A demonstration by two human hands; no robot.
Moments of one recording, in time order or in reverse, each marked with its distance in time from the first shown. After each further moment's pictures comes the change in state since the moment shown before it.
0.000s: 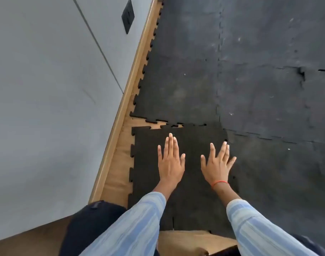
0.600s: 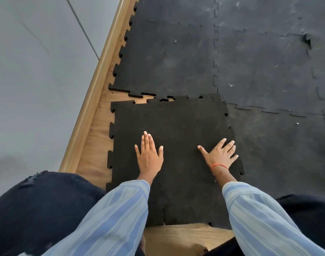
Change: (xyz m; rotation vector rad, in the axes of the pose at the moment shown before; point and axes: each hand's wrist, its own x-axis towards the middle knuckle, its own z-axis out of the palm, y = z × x) left_hand -0.014 -0.073 0.173 -0.006 -0.242 -0.235; right_hand 0.022 0.080 0.143 -0.007 -0.177 0.363
